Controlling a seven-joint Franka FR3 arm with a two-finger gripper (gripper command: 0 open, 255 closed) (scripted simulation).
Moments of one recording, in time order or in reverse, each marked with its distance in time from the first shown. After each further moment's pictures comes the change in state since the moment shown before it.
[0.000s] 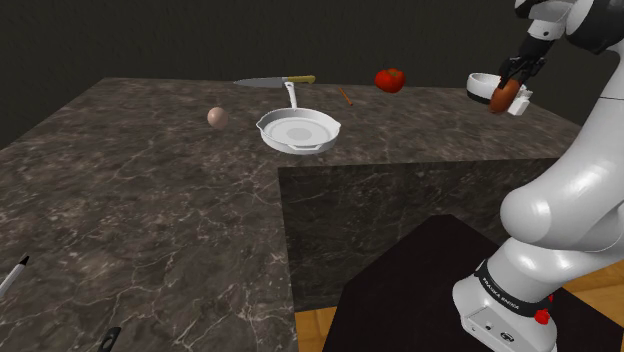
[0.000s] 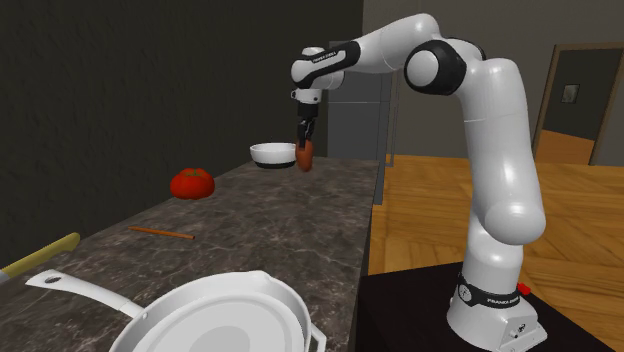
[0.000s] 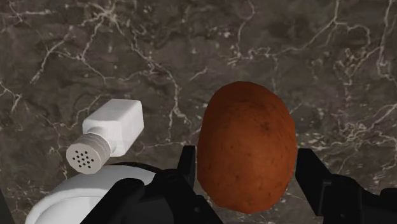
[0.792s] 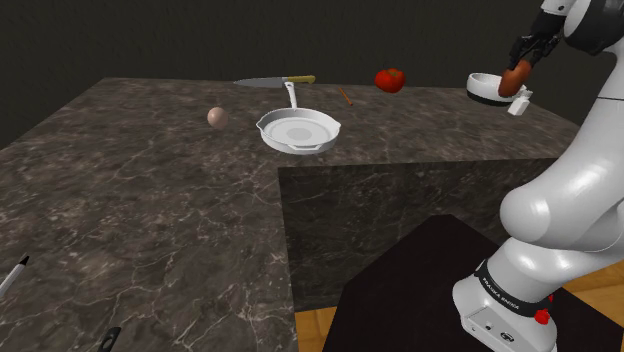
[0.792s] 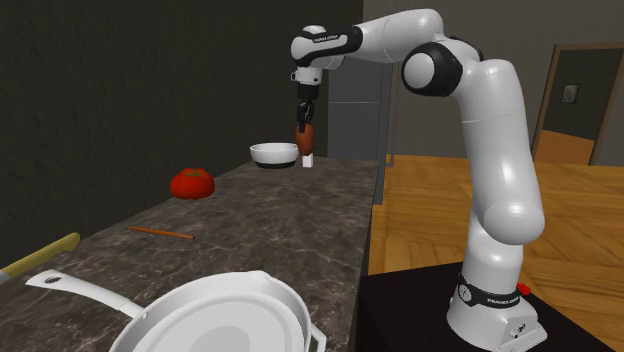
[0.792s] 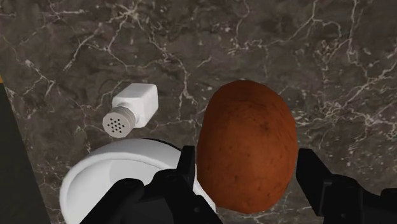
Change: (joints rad) arm -0.016 0.019 -0.004 0.189 0.006 -0.171 0.005
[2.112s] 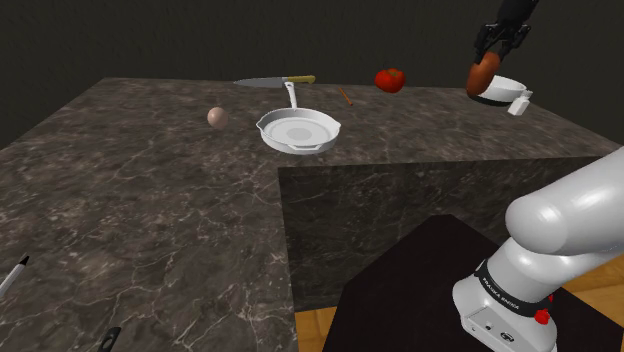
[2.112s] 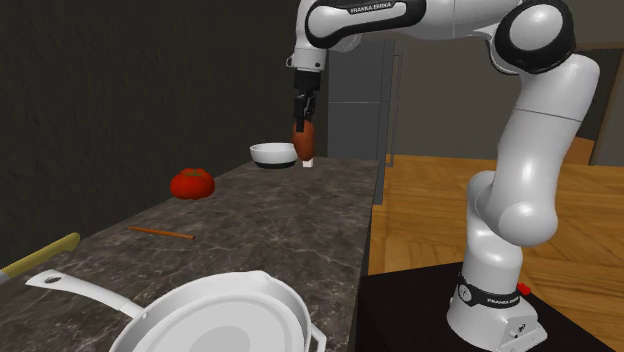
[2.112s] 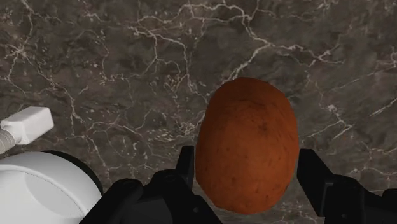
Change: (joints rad) arm 0.207 -0.474 0.190 -0.476 -0.226 0.035 0.401
